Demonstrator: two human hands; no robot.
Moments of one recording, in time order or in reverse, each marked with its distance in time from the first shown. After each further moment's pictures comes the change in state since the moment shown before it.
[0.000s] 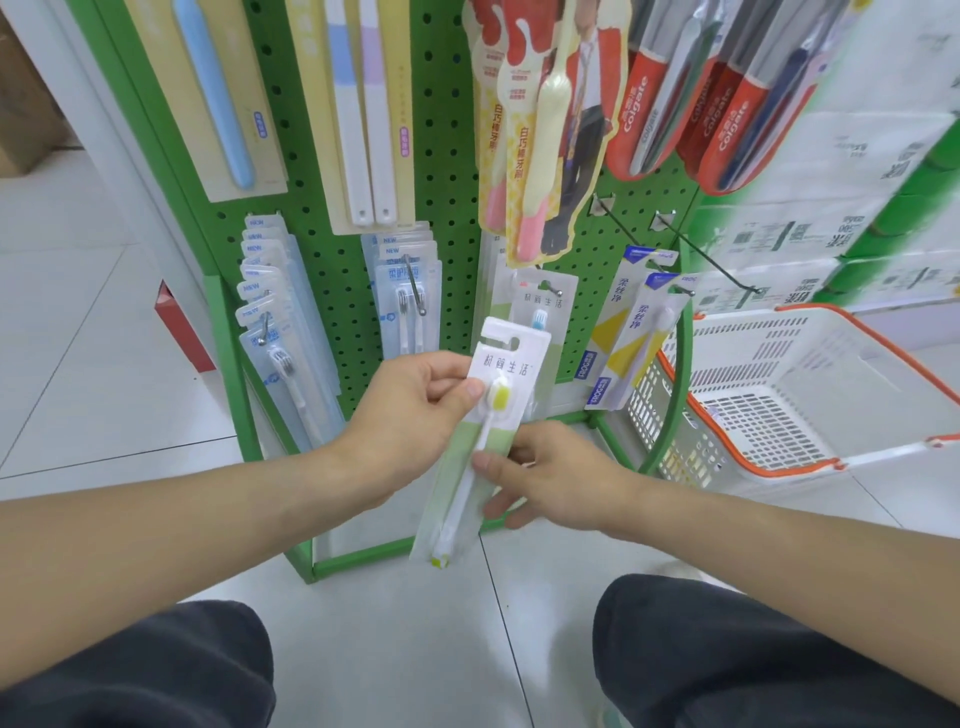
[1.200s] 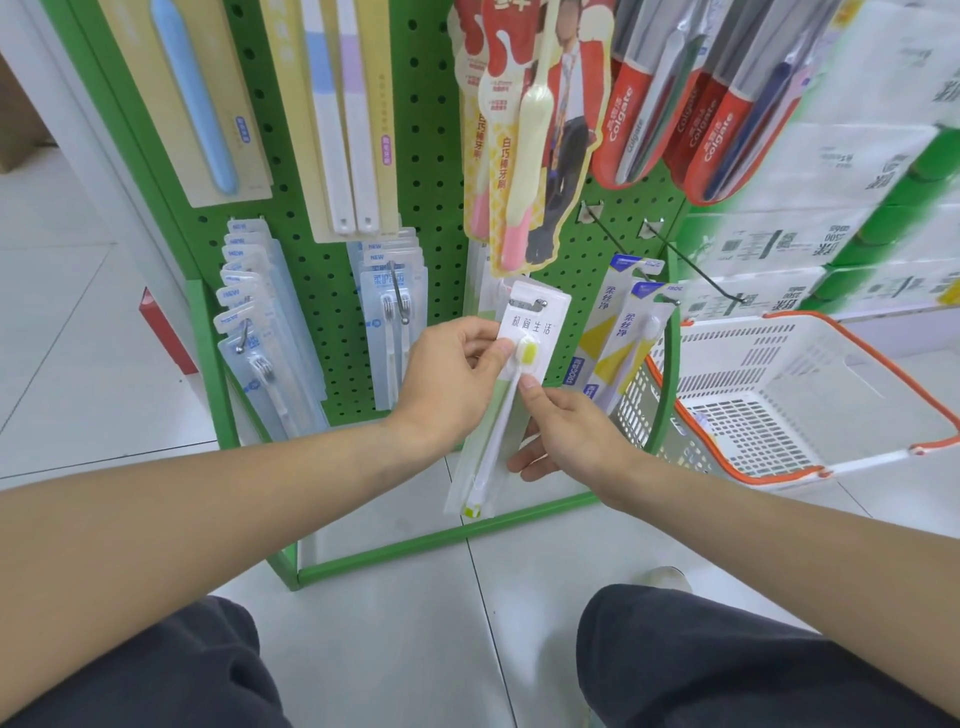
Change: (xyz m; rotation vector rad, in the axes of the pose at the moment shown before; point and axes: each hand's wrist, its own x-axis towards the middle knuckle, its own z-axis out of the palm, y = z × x) left_hand 0.056 -0.001 0.041 0.012 0.156 0.218; right_hand 0.026 0.009 -0.034 0.077 0.316 0.070
